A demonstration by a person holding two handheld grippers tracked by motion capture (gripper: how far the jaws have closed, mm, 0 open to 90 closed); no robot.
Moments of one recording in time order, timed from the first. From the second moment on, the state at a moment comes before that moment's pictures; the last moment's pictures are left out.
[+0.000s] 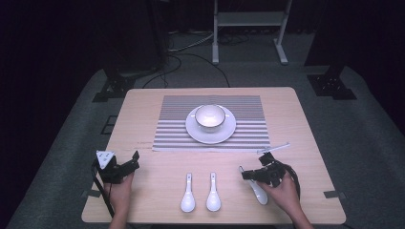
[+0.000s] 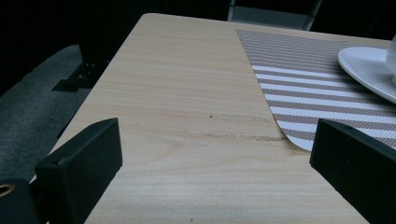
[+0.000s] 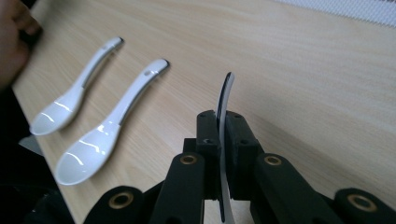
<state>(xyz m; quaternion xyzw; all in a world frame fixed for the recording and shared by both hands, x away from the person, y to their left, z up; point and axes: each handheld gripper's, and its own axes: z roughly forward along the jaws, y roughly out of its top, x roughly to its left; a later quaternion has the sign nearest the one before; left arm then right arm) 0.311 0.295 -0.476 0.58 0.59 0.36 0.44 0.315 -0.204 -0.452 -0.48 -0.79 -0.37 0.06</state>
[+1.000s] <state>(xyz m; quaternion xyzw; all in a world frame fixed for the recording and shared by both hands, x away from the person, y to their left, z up) 0.311 0.295 -0.476 0.58 0.59 0.36 0.44 0.336 -0.225 -0.413 -0.49 -0.72 -0.49 0.08</state>
